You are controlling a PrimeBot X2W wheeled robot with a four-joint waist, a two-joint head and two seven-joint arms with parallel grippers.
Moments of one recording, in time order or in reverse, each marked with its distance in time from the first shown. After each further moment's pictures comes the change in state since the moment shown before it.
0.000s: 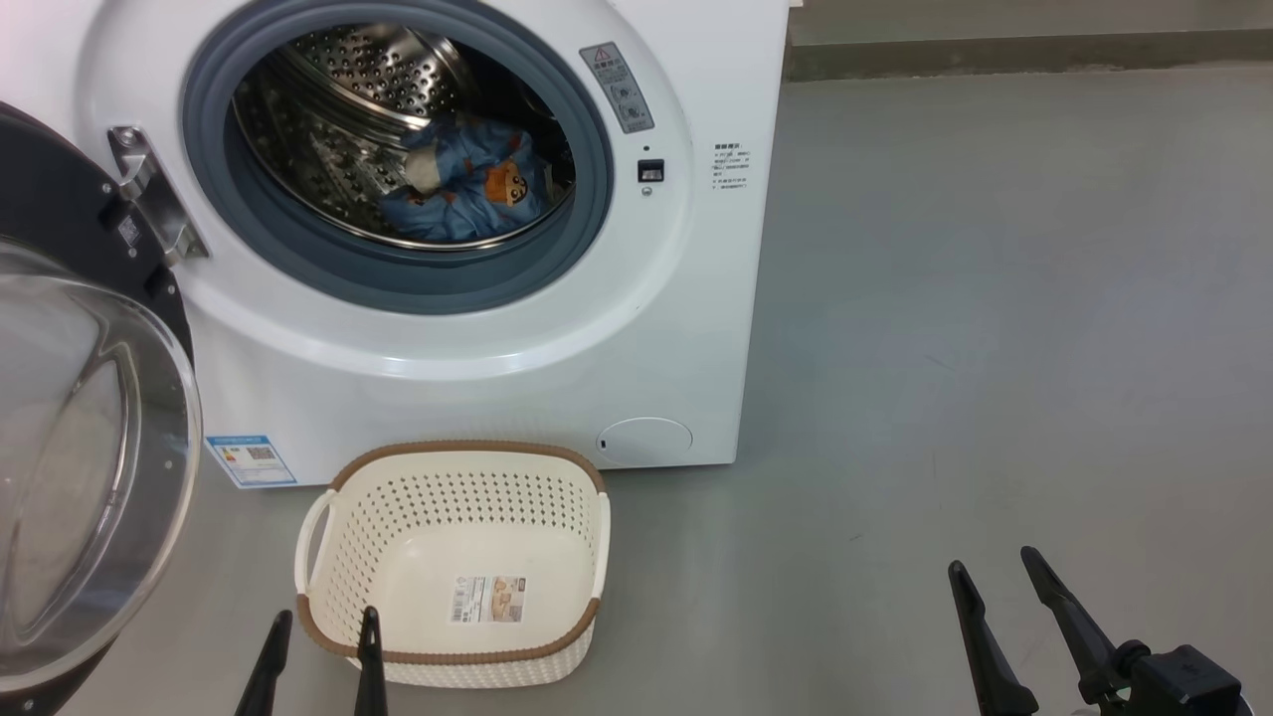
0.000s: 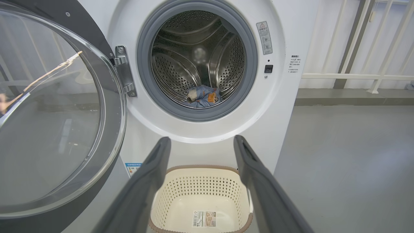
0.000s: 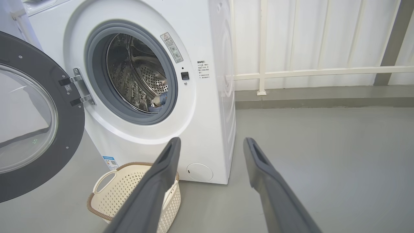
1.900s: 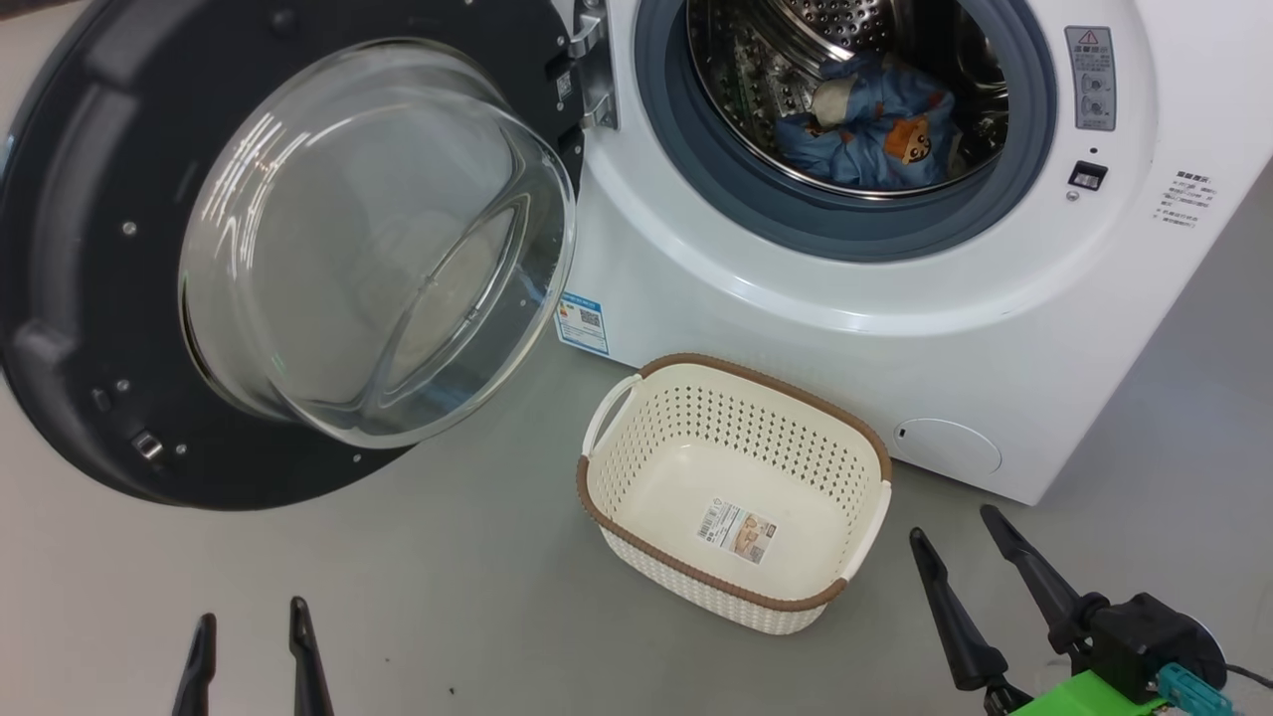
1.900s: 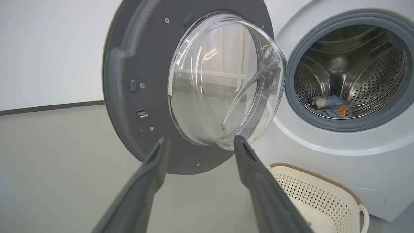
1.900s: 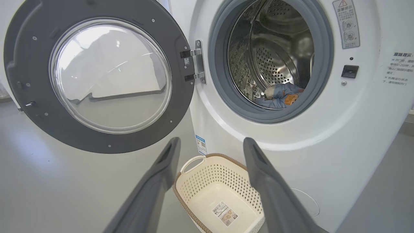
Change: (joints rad) left arm 0.048 -0.024 0.078 -0.087 -0.017 0.080 -0.019; right arm -0.088 -0.064 0.081 0.021 0.002 0.000 0.026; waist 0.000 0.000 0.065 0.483
